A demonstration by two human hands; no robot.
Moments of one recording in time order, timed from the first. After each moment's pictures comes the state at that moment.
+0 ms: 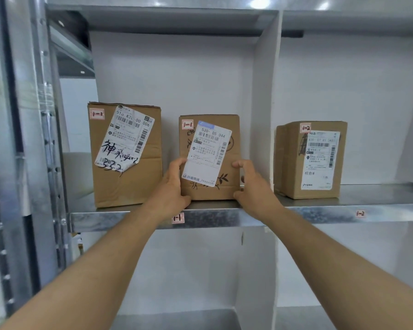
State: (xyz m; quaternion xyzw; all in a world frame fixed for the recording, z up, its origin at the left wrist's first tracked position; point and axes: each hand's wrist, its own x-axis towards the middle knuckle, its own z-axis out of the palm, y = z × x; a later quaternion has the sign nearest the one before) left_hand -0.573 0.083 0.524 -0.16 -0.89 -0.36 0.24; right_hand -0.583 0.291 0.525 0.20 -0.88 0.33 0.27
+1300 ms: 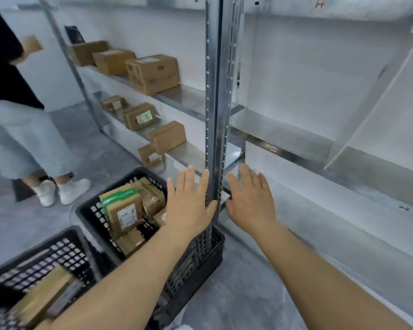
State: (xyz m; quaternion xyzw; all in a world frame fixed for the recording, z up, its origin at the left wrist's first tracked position) left_hand -0.143 0.200 0.206 0.32 -0.94 -0.01 0.10; right_hand -0.259 0.298 0.218 0.49 -0.87 0.04 0.06
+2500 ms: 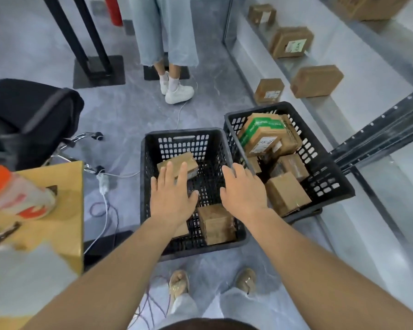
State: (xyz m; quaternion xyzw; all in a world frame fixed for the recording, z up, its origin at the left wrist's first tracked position) left_hand 0.315 0.123 0.089 0.65 -0.74 -0.19 0.02; right_hand 0.155 0.139 0.128 0.69 -0.71 -0.06 -0.10
